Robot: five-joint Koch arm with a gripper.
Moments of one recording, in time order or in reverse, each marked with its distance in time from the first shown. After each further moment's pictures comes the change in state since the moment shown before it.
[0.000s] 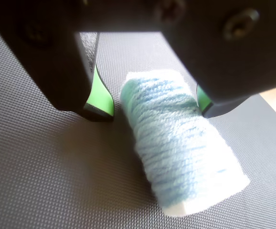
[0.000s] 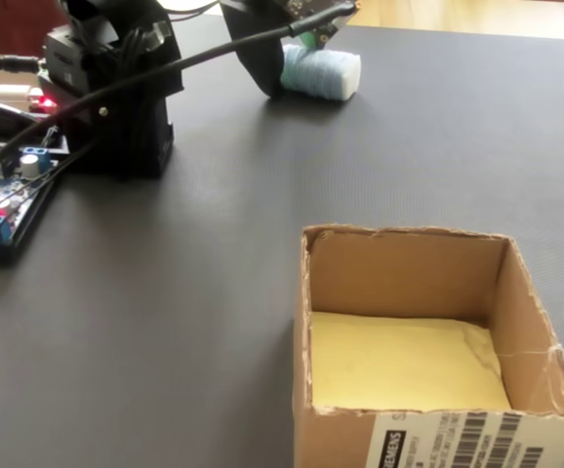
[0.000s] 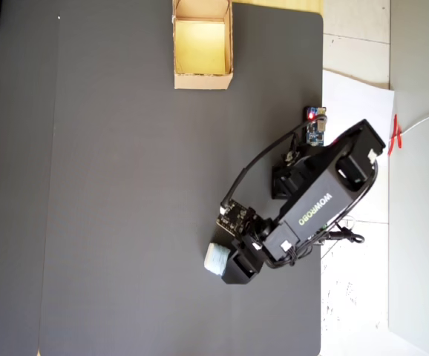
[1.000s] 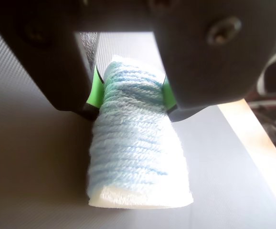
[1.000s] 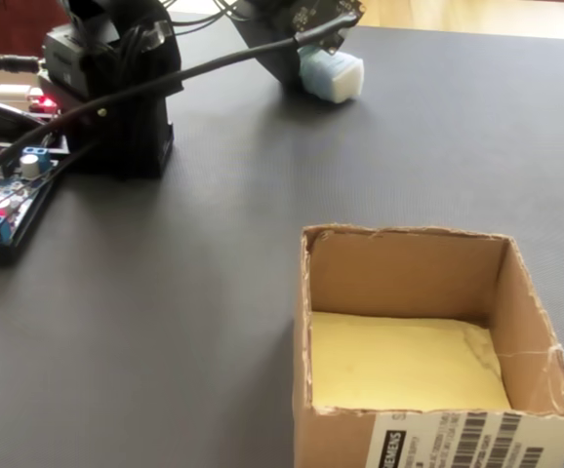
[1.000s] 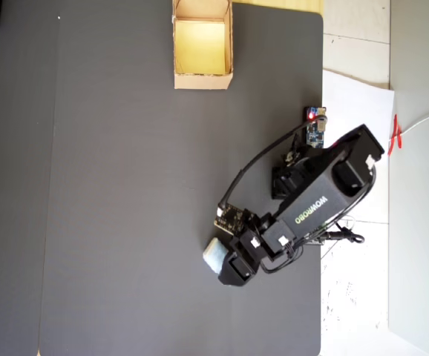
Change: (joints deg) arm 3.5 1.3 9.6 -22.8 0.3
